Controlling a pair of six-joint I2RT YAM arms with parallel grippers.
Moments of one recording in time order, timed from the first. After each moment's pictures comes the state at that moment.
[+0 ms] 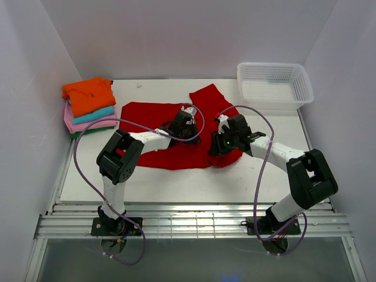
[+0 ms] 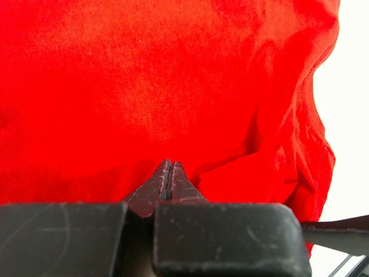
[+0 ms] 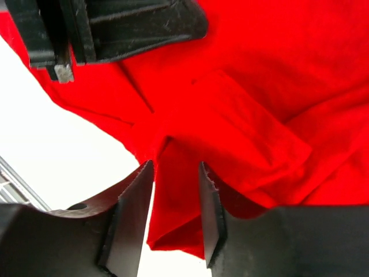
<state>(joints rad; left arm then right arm) -0.65 1.98 1.21 0.06 0.12 -0.59 0.50 1.53 0.87 -0.18 -0.38 0.16</state>
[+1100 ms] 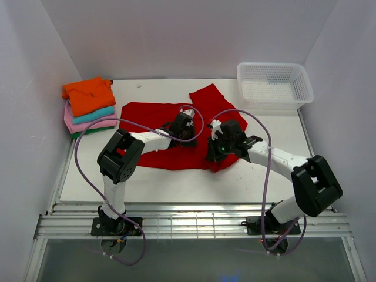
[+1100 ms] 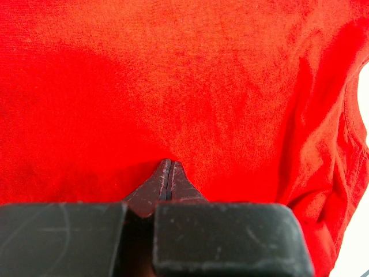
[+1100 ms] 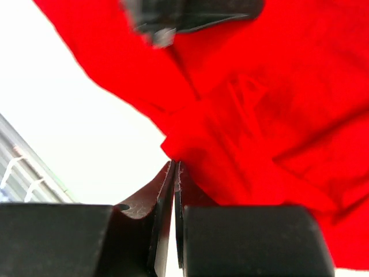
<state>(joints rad) -0.65 1.99 1.20 0.00 0.05 -0.58 0.61 1.51 0.87 -0.21 -0.36 0.17</state>
